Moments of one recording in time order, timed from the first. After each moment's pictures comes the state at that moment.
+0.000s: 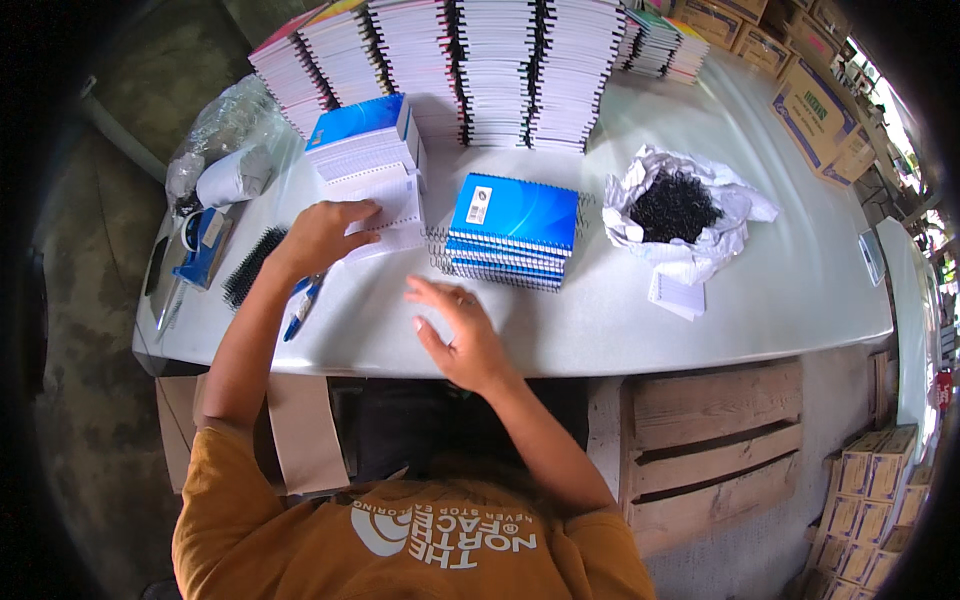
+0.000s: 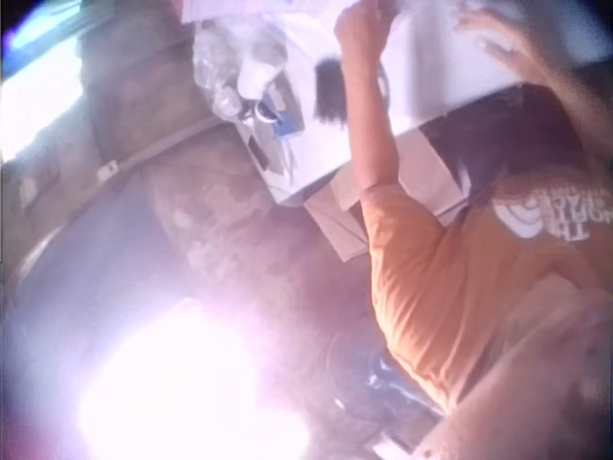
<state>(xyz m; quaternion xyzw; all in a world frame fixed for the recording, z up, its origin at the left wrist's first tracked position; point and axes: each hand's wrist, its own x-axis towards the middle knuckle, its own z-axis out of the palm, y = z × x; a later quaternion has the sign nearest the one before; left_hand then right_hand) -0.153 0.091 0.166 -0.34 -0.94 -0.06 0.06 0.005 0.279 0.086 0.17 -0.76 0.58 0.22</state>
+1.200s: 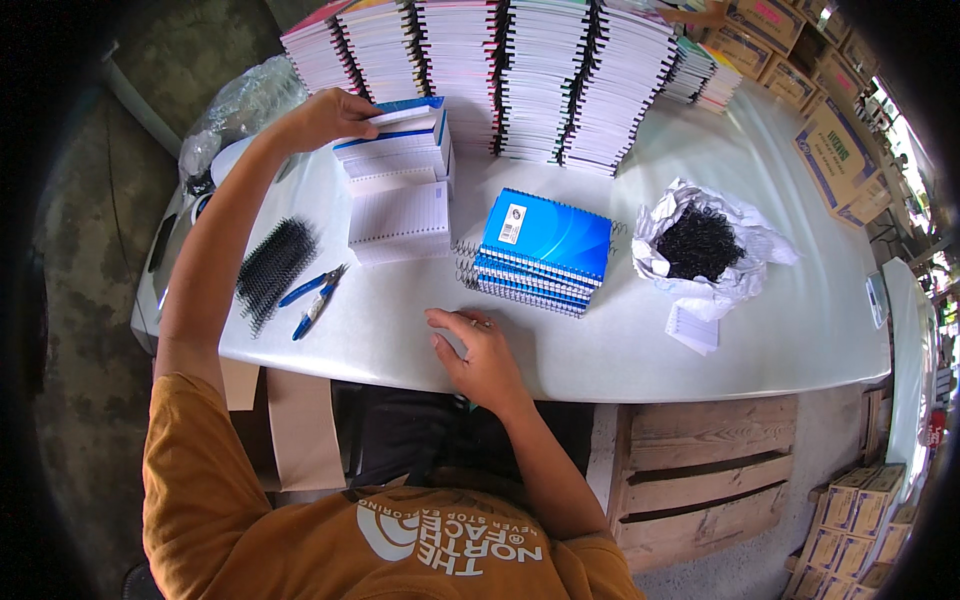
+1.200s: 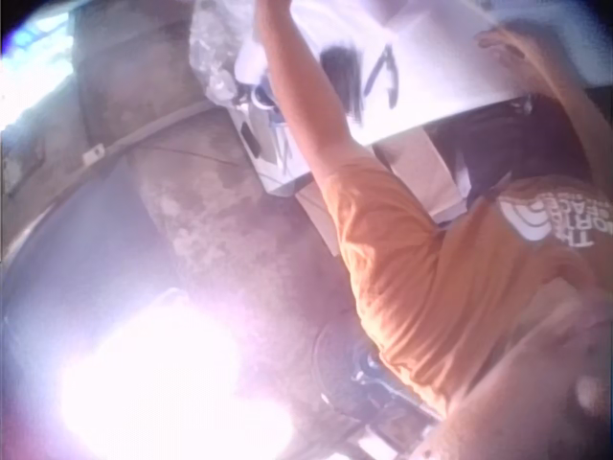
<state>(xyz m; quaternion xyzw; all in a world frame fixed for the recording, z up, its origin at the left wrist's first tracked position) -0.272 0.076 0.235 -0.30 -0.93 -0.19 -0.03 -0.001 0.273 0.074 0.14 -0.81 0.57 0.10</state>
